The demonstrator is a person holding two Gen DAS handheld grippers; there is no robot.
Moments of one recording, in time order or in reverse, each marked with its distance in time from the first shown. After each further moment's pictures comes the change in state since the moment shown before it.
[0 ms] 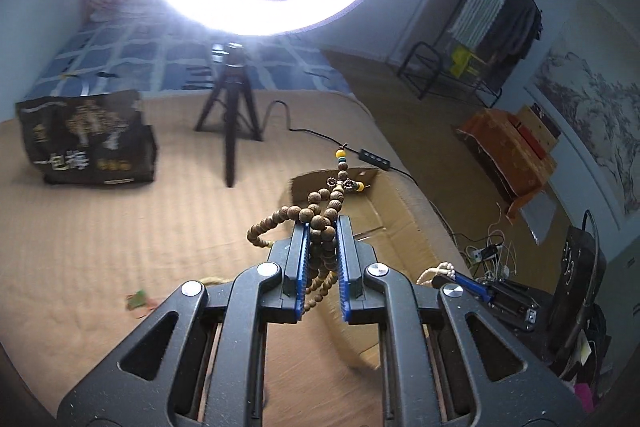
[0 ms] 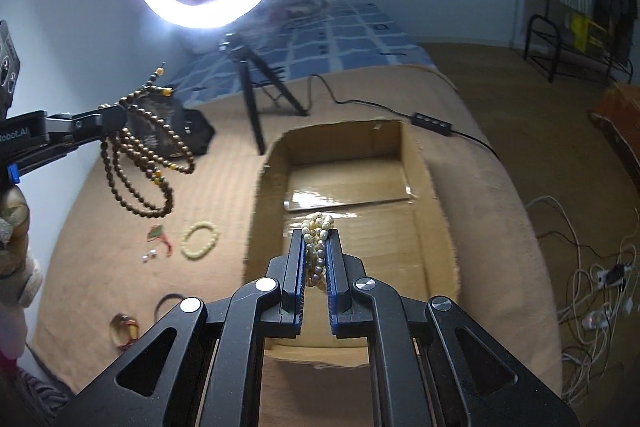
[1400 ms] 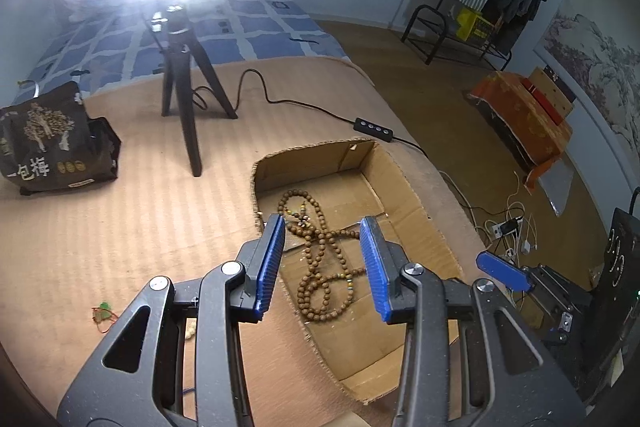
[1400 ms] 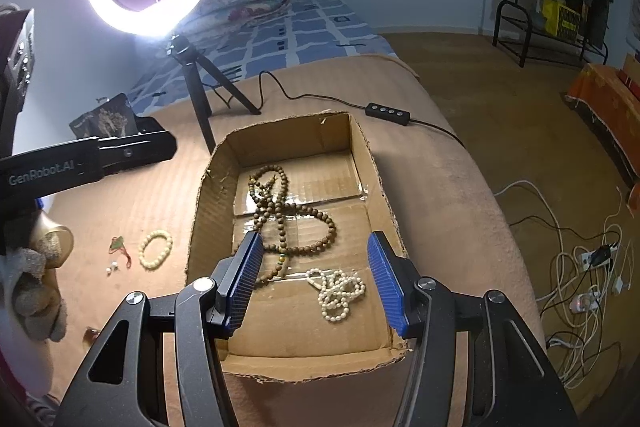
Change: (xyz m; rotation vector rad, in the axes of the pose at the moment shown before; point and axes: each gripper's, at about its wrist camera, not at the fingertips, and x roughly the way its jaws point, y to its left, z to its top) left arm 0.063 -0.035 -0.004 0.071 0.090 0.060; right arm 0.007 -0.029 0.003 0.056 0.008 -0.091
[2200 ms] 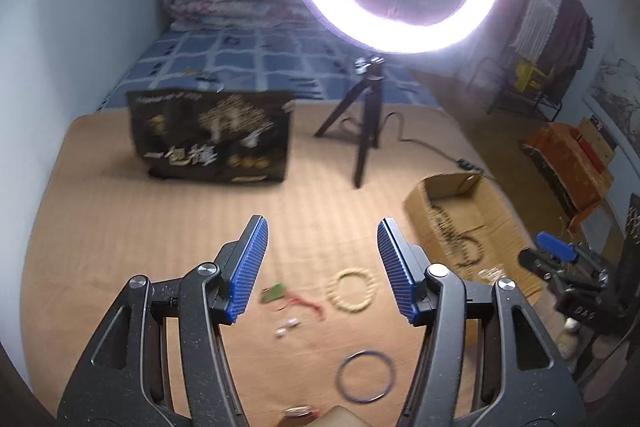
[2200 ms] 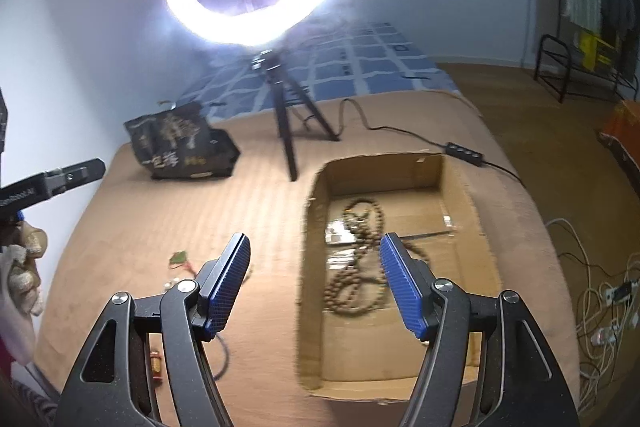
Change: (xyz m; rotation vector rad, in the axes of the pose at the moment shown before) left arm -0.115 0.156 -0.043 -0.113 -0.143 0.191; right arm -0.006 0.088 0.009 -0.106 -0.073 0.126
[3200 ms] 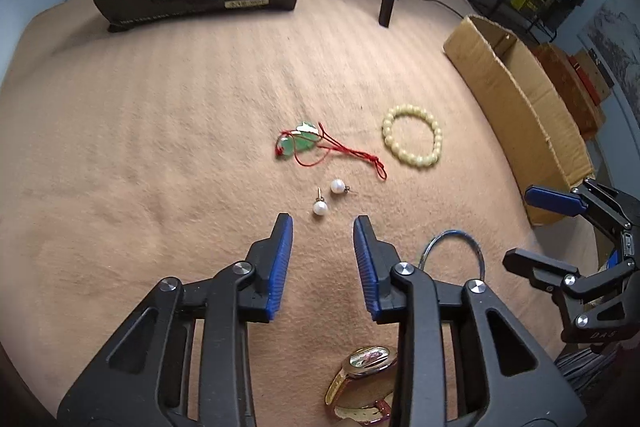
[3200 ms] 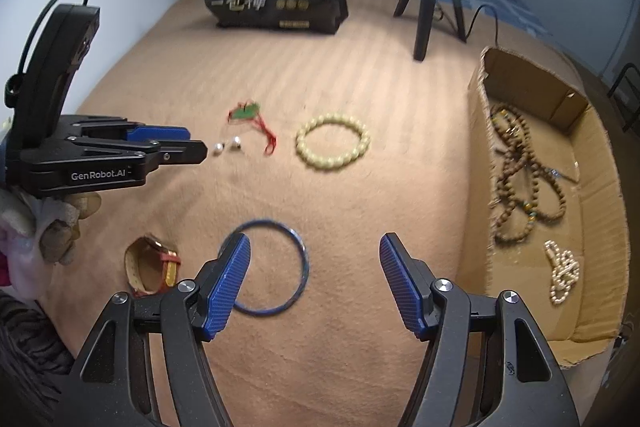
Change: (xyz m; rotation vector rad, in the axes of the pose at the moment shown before) left arm 0.095 0.042 -0.111 0.058 0.341 -0.079; right arm 0.075 0.092 -0.082 -0.275 0.341 0.111
